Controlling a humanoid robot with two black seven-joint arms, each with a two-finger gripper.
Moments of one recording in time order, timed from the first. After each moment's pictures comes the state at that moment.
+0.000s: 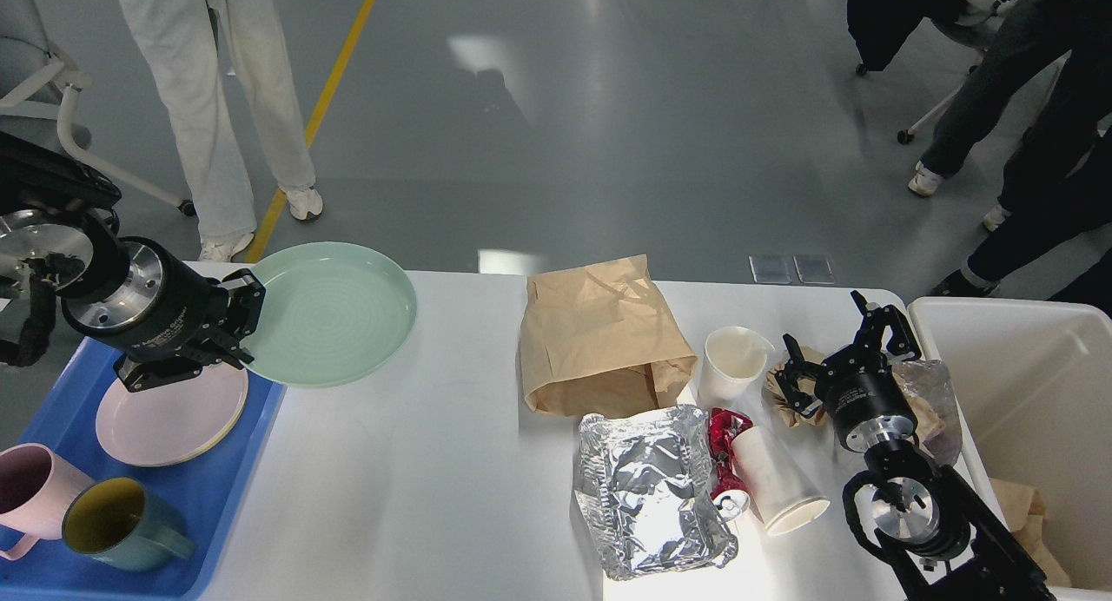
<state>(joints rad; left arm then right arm) -2.23 0.41 1.51 -1.63 -0.66 -0.30 0.19 0.18 -0.08 1.39 0.97 -0.51 0.18 0.19</state>
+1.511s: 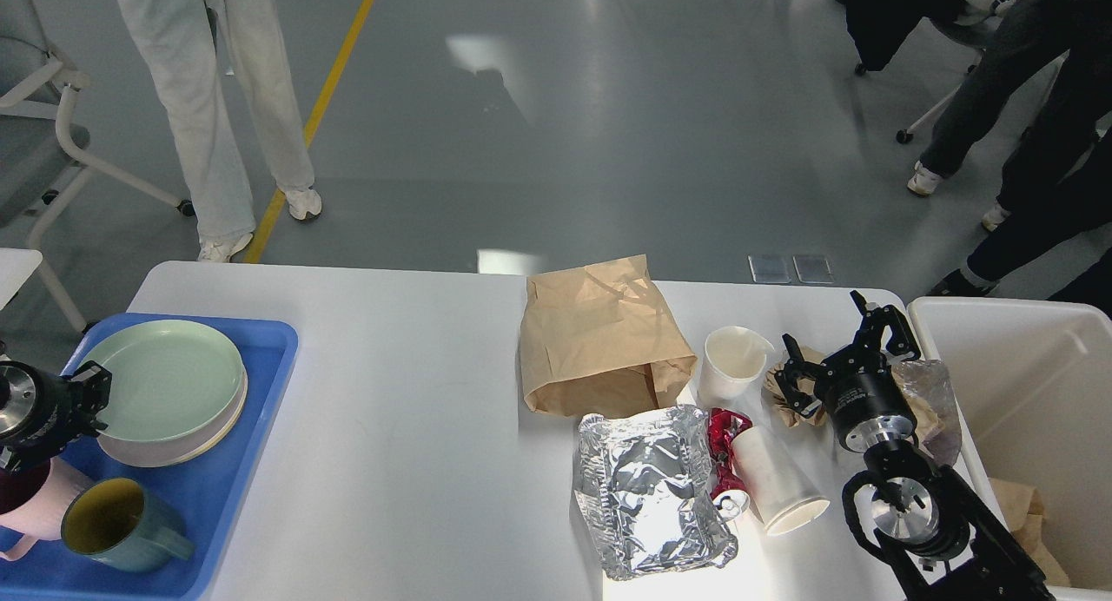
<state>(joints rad) -1.12 0.67 0.90 -0.56 -0.31 -0.42 0.24 0.18 -0.08 1.39 0.97 -0.51 0.18 0.19</state>
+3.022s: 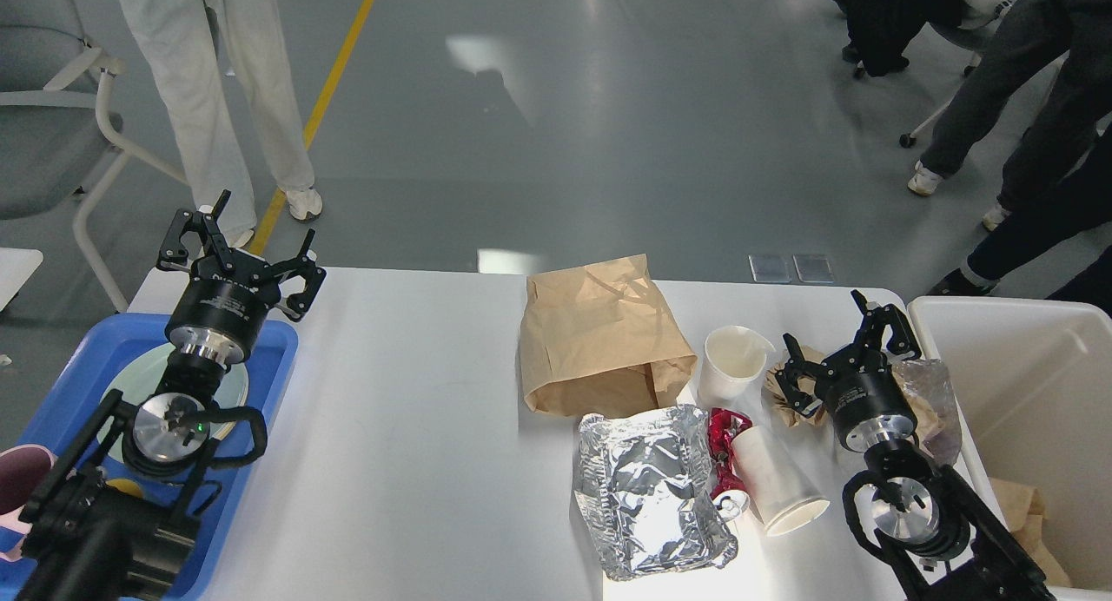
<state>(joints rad) -0.35 0.18 -1.39 -1.02 0.13 -0.27 -0.09 0.18 -0.08 1.39 0.97 -0.51 0.18 0.19</state>
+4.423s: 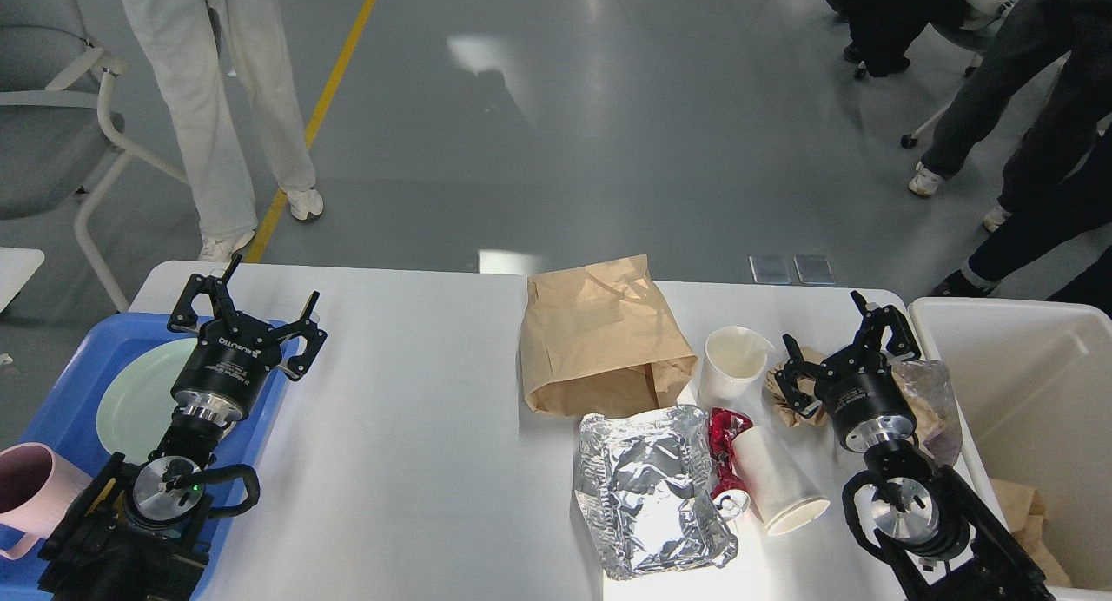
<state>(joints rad) -0.36 0.10 -1.55 -0.66 0.31 -0.63 -0.07 0.18 -0.08 1.39 0.97 -0.51 0.18 0.19</state>
